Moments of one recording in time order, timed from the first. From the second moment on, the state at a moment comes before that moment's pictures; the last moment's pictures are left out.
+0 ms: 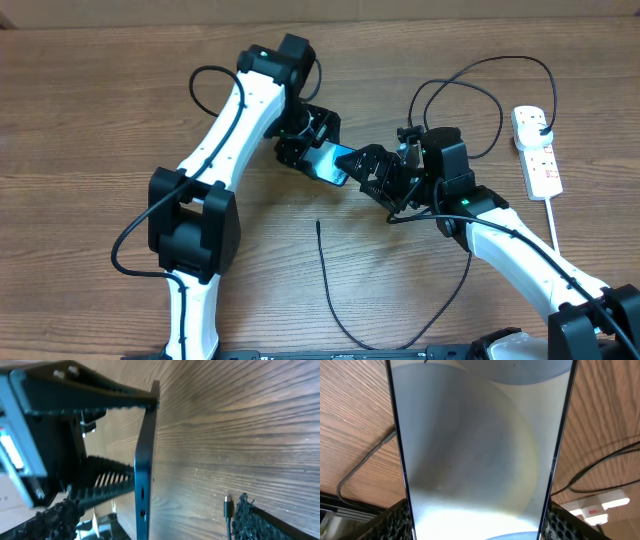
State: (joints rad) left arm -0.38 2.17 1.97 -1.35 0.46 -1.39; right arm 0.35 1.46 0.76 0.01 -0.65 1.00
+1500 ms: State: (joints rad) left arm -0.52 2.17 1.97 -1.30 0.51 -1.44; right arm 0.35 1.46 0.76 -0.07 -0.51 1.02
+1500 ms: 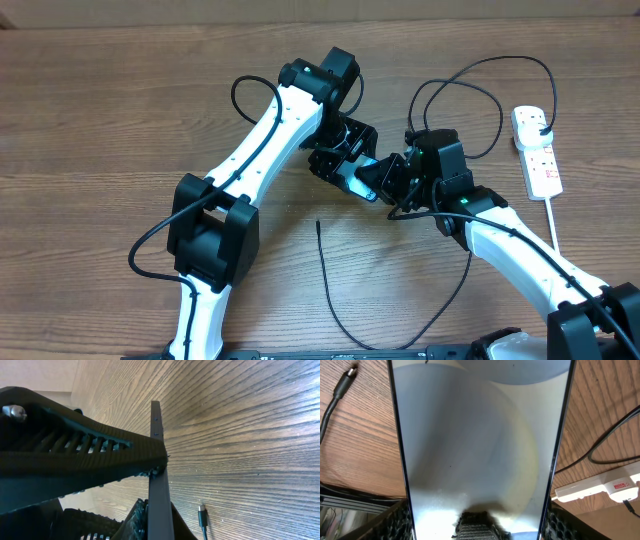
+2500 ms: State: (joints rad) left arm -0.49 2.17 1.97 -1.30 0.55 -1.32; right arm 0.35 1.47 0.77 -0.08 -0.50 1.02
